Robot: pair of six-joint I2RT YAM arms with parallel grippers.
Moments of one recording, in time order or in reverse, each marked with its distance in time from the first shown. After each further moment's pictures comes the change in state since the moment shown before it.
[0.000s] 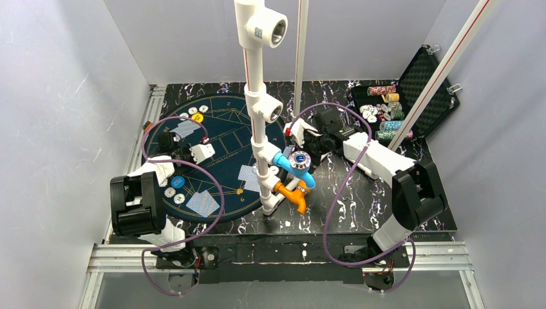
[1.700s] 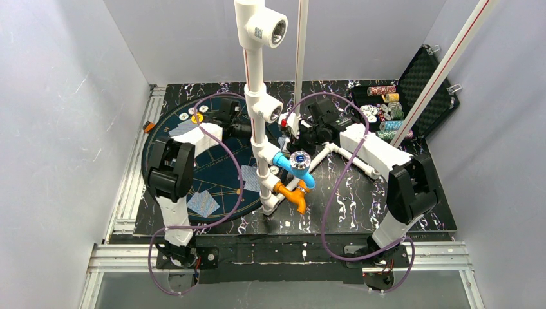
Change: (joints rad) left arm -0.487 0.391 0.550 0.020 0.837 -1.711; right arm 0.006 0.063 0.146 -0.033 -0.054 -0.058
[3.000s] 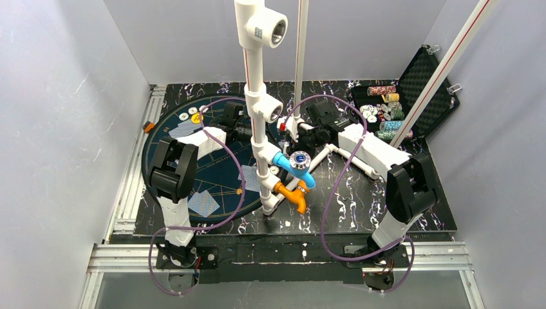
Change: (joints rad) left arm -0.040 0.015 -0.052 0.116 0.114 -0.118; right arm 0.010 0.010 0.005 -0.045 -0.024 -0.039
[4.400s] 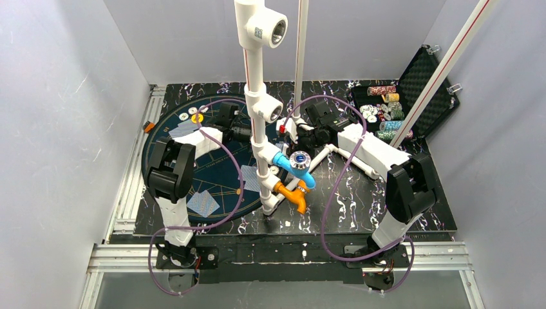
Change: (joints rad) left arm 0.033 -0.006 -0.020 0.004 0.048 -0.028; right arm 0.005 0.000 0.007 -0.028 -0.028 -0.044
